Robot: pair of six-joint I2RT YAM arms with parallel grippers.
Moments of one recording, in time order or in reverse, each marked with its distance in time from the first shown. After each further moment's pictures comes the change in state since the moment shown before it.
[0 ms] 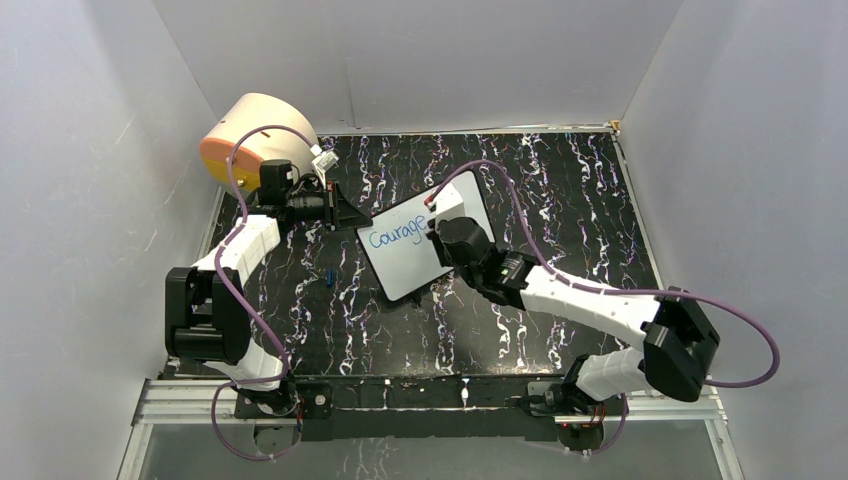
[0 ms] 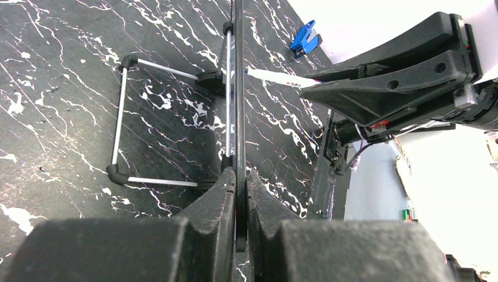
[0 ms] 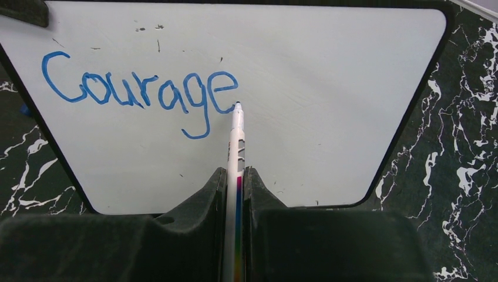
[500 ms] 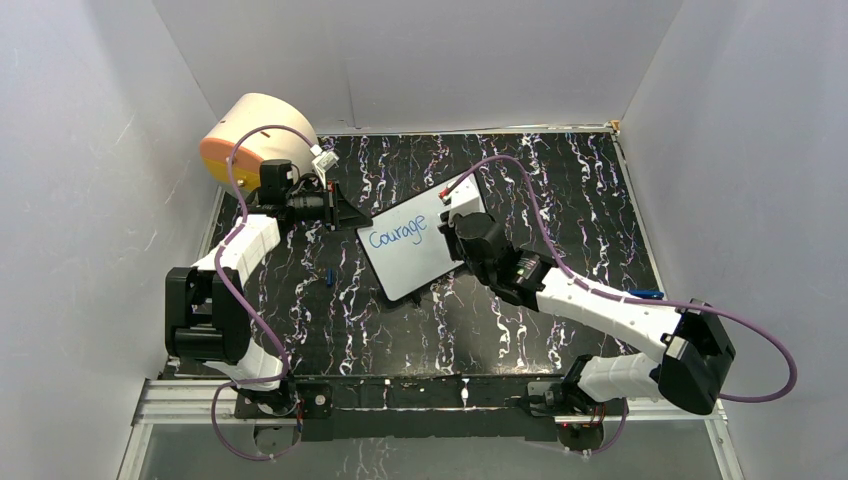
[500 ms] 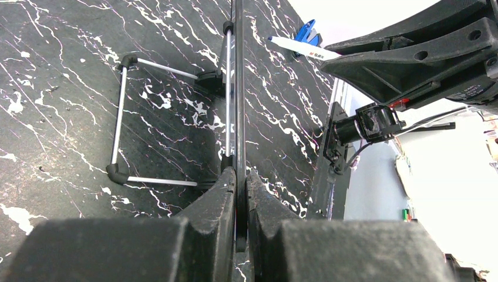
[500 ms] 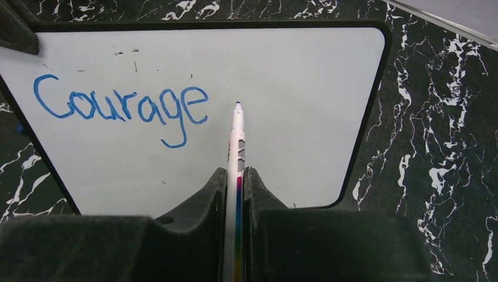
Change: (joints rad) left arm 0.000 0.001 0.004 -0.008 0.000 0.004; right arm -0.036 -0.103 -0.027 -0.003 0.003 -0.024
